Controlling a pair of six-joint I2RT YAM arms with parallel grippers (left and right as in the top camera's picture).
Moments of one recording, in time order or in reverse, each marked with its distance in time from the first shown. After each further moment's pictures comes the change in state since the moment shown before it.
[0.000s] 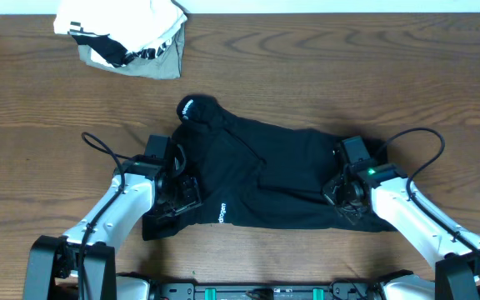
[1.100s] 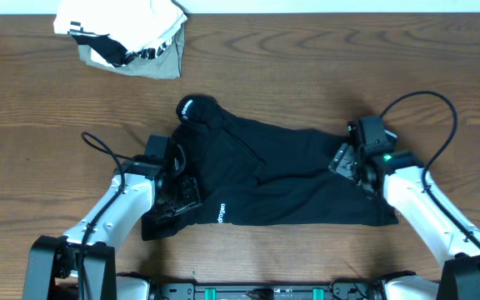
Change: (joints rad) left arm 0.000 0.000 0.000 -0.003 -0.008 0.000; right arm -0.108 -0.003 0.140 0.014 0.208 -0.441
